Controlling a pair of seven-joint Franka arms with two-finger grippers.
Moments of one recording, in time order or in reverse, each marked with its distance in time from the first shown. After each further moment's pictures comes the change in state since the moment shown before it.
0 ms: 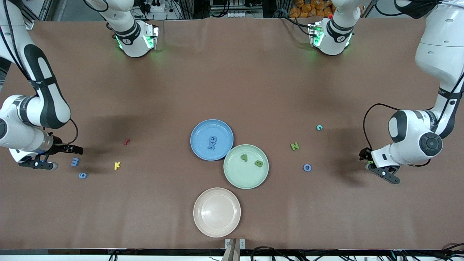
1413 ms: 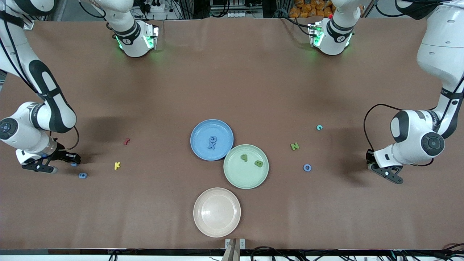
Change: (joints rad) left arm 0.007 0.005 0.011 0.003 0.025 0.008 -0.017; right arm -0.065 0.140 0.004 -0.002 -0.007 0.299 -0.010
